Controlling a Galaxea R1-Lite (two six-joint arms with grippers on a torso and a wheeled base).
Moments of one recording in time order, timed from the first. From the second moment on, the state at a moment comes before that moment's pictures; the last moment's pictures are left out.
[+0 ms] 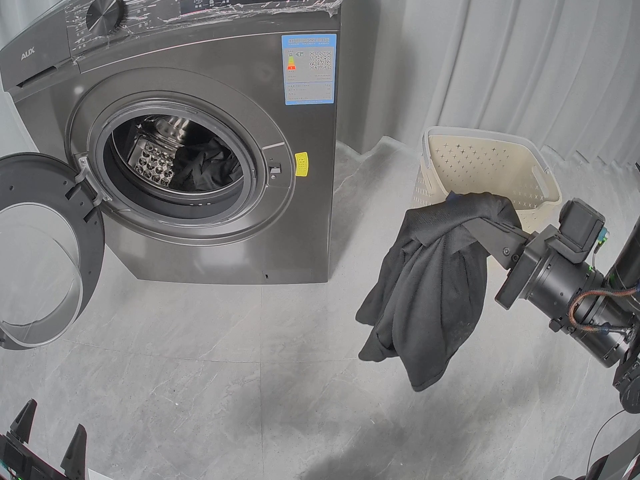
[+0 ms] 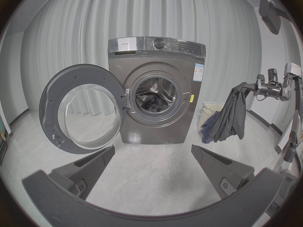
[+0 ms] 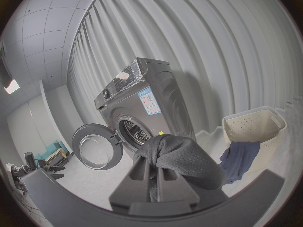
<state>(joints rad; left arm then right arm) -0.01 0.02 -0.02 0.01 0.00 -0.03 0.68 1.46 -0.48 -1.17 -0.04 0.17</state>
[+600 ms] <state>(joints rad) 0.00 0.02 -0.02 0.01 0.00 -0.03 0.68 1.46 -0.47 -1.17 -0.04 0.17</state>
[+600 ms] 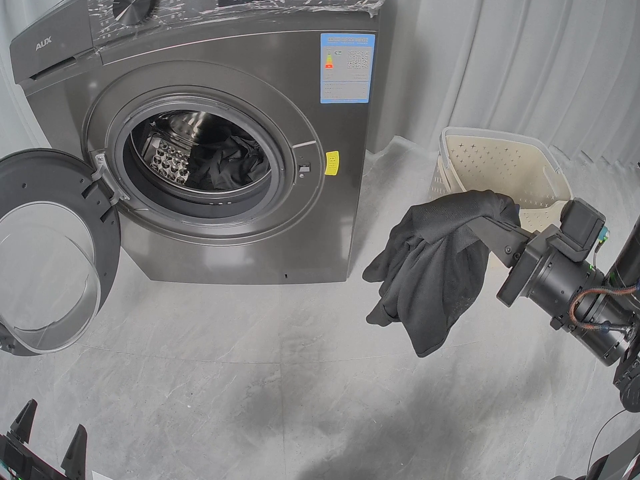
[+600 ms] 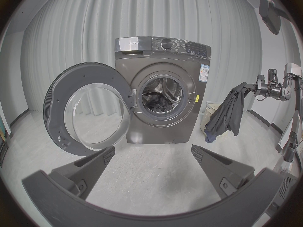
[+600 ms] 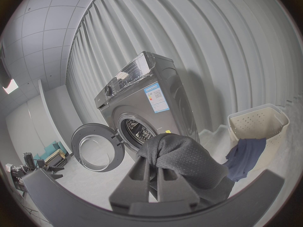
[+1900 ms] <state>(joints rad) 0.00 0.02 -0.02 0.00 0.00 0.02 0.70 1.47 -0.48 -1.17 -0.05 0.18</state>
